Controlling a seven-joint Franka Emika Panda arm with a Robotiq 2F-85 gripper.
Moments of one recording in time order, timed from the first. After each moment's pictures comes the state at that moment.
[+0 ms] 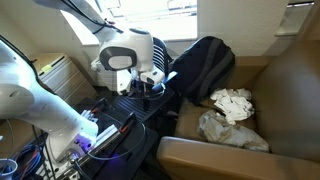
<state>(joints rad) -0.28 0.09 -0.31 -2.77 0.11 2.62 0.04</state>
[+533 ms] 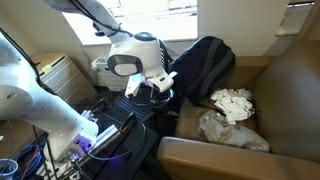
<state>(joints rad) -0.32 0.21 -0.31 -2.71 0.30 2.80 0.09</state>
